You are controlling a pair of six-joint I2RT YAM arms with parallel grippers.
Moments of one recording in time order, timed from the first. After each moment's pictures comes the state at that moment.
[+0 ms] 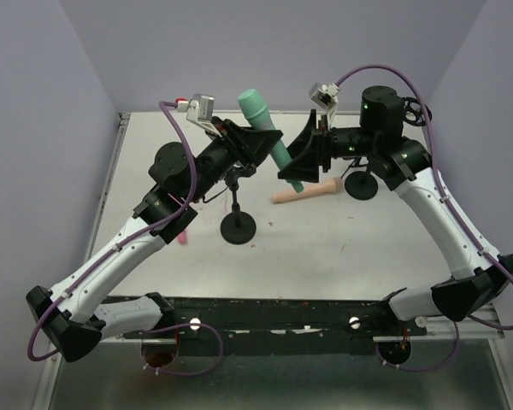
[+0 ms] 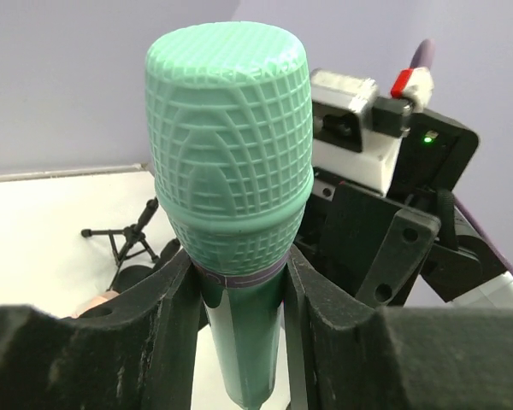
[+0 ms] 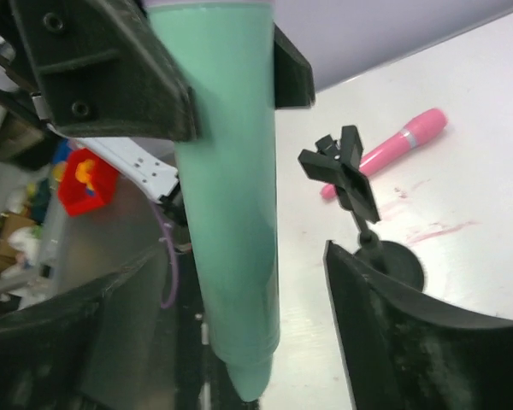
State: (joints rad) left arm -0.74 1.12 1.22 0.18 0.05 -0.68; right arm 0.48 1.41 1.62 -0.45 -1.01 0.18
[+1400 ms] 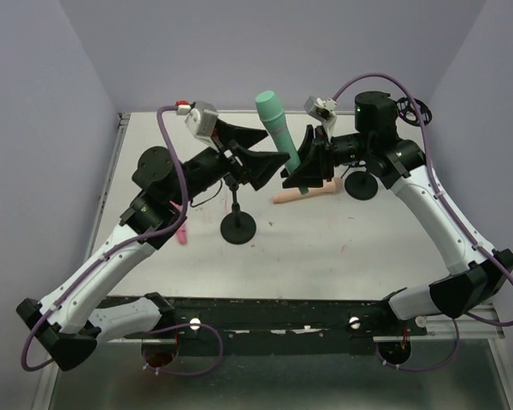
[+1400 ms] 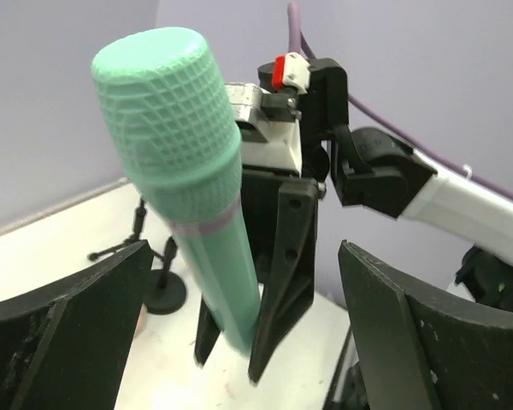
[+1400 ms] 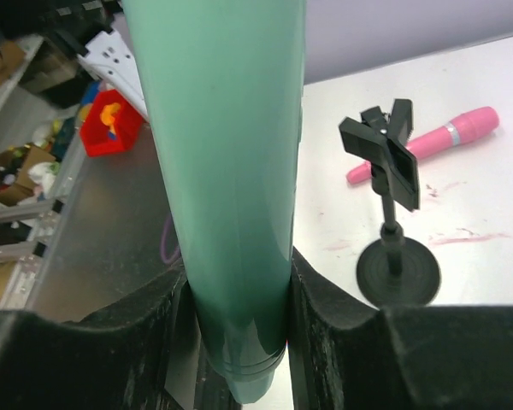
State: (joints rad) left arm -0.73 1.11 1.26 0.18 0.28 -0.47; right arm 0.47 1.43 1.56 -0.49 -1.22 -0.01
